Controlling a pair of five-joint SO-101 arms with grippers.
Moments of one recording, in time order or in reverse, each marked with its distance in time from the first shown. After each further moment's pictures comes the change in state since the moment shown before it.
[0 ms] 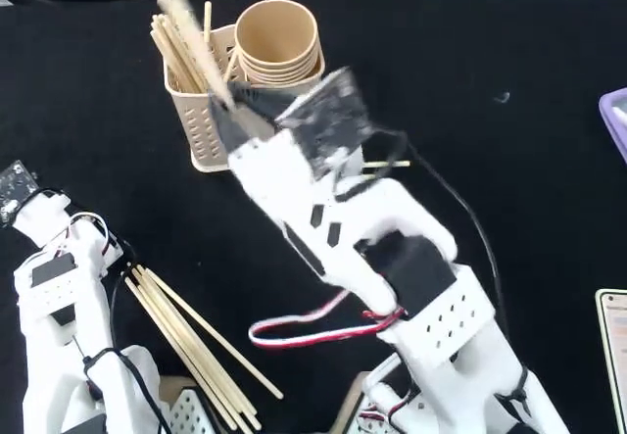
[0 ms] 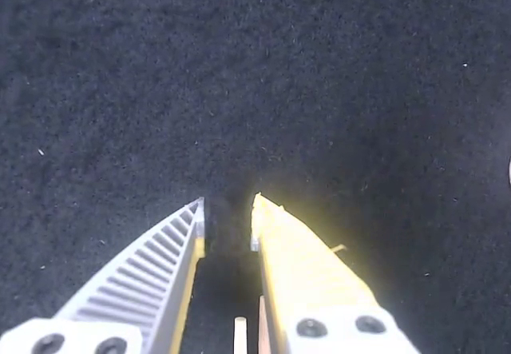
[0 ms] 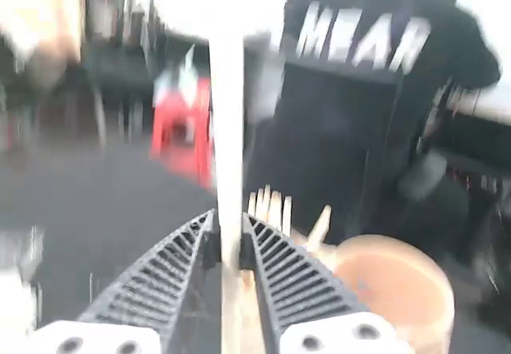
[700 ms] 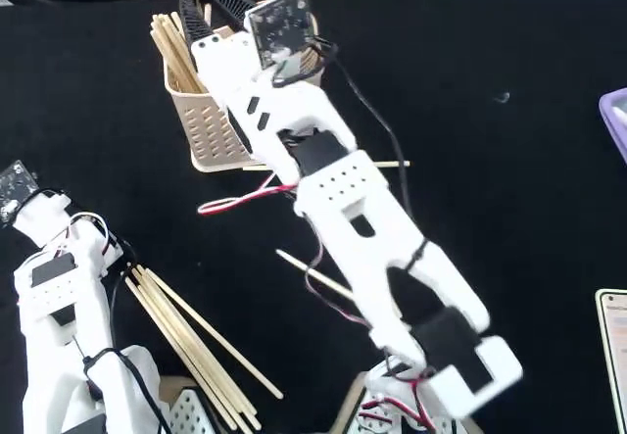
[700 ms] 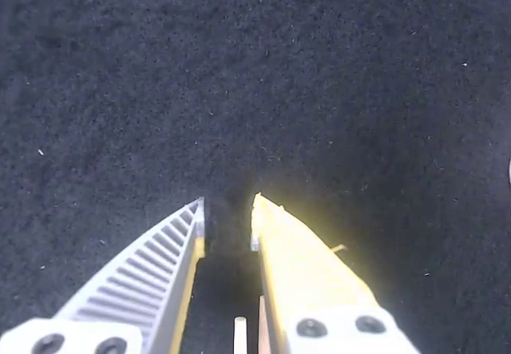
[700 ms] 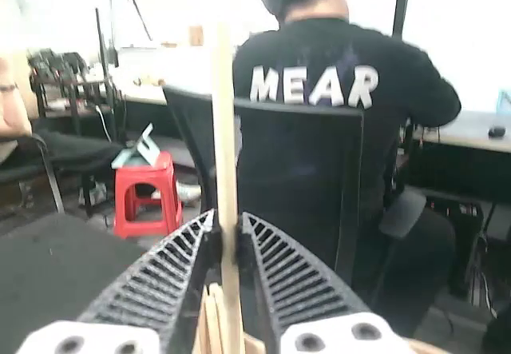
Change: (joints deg) left arm 0.0 0.0 0.0 0.0 0.0; right arm 5.1 40.4 -12.7 -32.1 -2.7
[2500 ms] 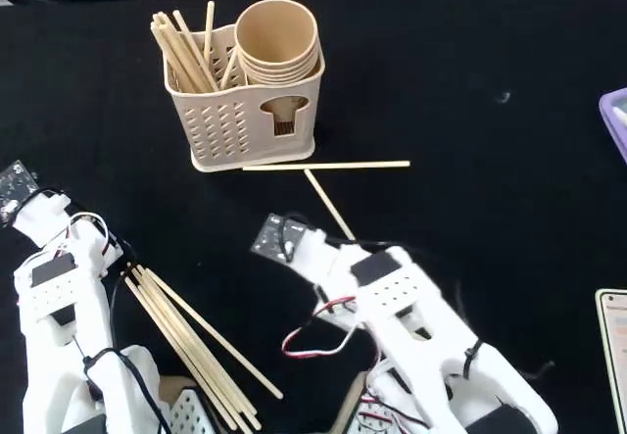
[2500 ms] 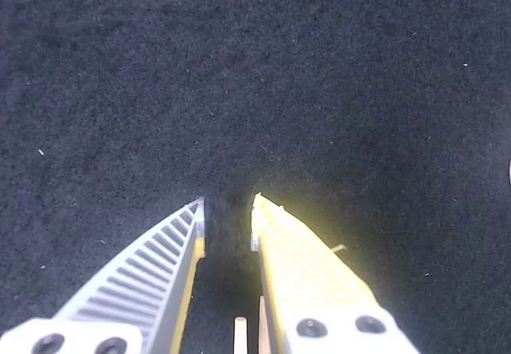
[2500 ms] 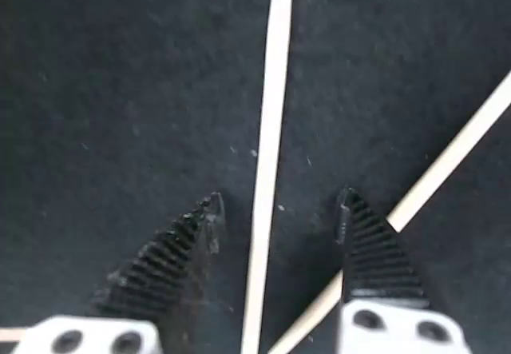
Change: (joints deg) left arm 0.0 0.0 0.0 0.0 0.0; right arm 5.8 -33.1 59.2 58.4 37.7
